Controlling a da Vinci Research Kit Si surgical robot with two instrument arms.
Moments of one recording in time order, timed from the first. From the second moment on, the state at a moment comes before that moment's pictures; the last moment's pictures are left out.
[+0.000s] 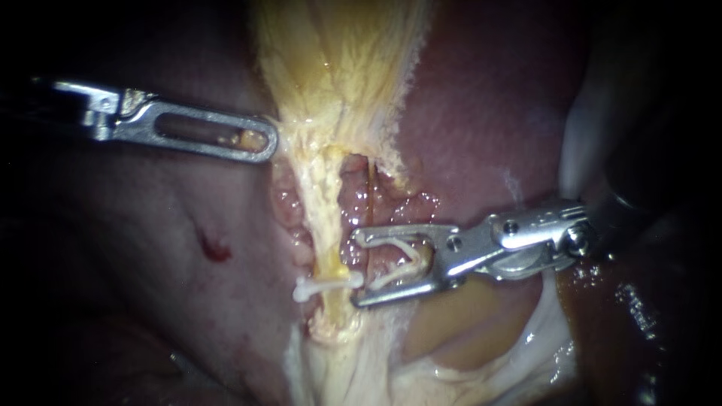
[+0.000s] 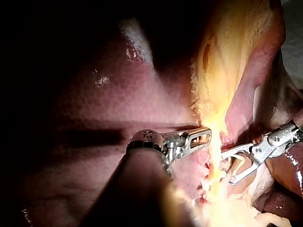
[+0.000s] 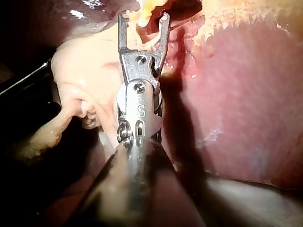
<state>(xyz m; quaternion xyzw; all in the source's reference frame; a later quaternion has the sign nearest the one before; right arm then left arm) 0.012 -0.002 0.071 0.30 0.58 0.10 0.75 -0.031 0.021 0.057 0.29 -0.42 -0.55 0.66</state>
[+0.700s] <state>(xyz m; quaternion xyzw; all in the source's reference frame) 0.013 -0.002 0.073 0.32 0.57 0.10 0.75 -0.031 0.021 0.056 0.28 -0.42 -0.55 0.66</state>
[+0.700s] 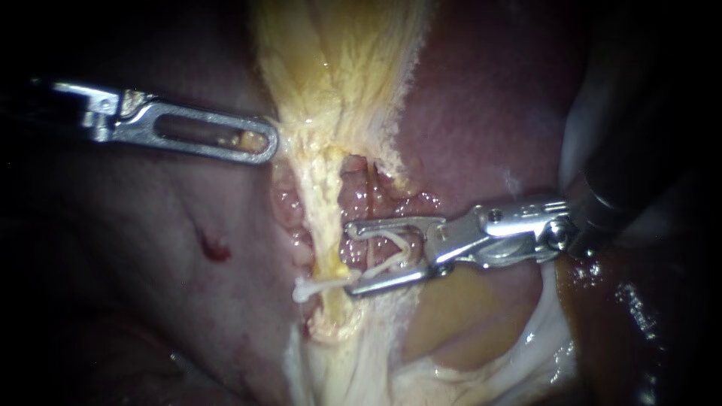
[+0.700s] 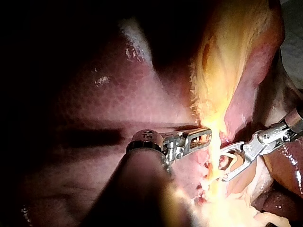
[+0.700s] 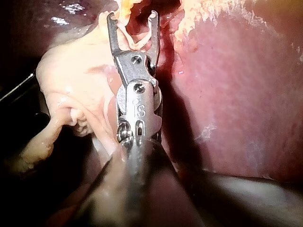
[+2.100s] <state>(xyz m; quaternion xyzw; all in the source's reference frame) 0.020 -0.004 0.072 0.38 0.61 0.09 0.69 -0.032 0.021 0.056 0.28 -0.42 -0.55 0.66</state>
